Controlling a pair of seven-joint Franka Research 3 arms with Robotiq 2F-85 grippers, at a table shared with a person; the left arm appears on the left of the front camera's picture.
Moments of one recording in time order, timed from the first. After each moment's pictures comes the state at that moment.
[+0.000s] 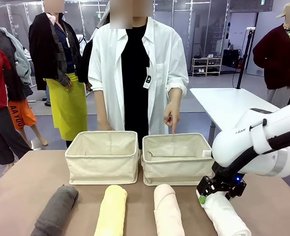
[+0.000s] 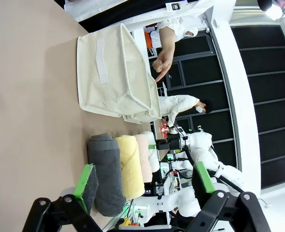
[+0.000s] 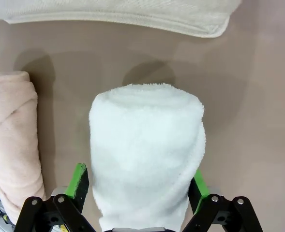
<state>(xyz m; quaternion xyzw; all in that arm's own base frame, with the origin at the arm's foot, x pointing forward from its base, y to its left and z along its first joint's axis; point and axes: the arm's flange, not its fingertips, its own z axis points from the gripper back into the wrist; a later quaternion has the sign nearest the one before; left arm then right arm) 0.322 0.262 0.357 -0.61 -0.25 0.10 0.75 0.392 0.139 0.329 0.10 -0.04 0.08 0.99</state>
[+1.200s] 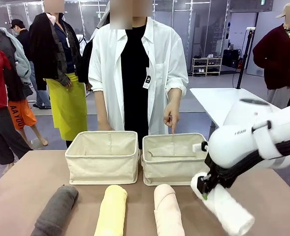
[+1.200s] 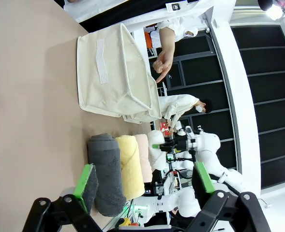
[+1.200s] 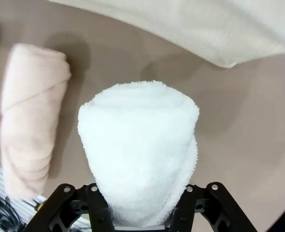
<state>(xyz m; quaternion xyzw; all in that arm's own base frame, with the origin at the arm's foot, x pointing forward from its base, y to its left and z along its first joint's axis) 0.322 0.262 0.357 -0.61 -0.25 0.10 0.75 0.384 0.166 0.384 0.06 -0.08 0.20 0.97</state>
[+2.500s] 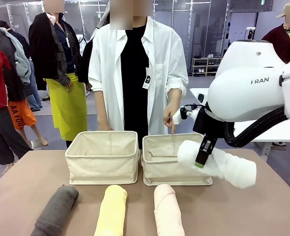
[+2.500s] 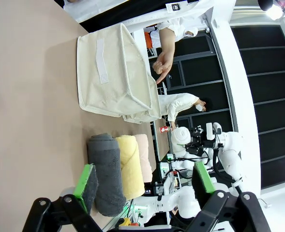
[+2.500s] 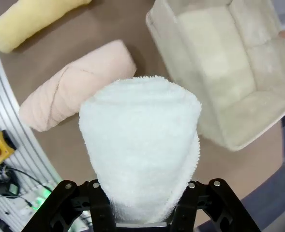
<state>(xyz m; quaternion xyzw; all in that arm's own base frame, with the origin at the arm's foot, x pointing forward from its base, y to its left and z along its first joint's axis) 0.323 0.261 0.357 -0.61 -0.25 0.10 0.75 0.381 0.219 0.507 0.00 -0.12 0.53 0.84</state>
